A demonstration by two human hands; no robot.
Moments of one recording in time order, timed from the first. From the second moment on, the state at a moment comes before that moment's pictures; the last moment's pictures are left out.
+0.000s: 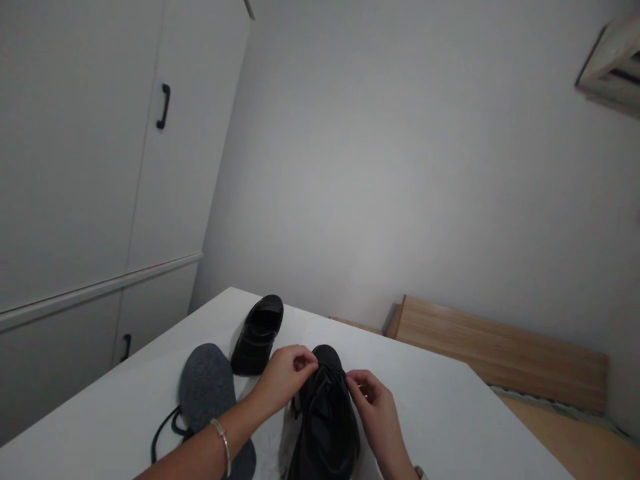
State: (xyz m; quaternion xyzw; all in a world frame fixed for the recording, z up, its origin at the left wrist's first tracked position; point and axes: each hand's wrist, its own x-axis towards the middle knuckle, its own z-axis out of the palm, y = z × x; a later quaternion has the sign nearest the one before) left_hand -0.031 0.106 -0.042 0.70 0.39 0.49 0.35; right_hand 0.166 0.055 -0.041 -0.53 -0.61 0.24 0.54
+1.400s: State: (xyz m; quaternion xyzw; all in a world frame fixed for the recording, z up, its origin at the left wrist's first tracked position) left_hand -0.036 0.104 -0.031 0.70 0.35 0.49 0.38; right_hand 0.166 0.057 -0.048 -0.51 -0.58 0.24 0.59
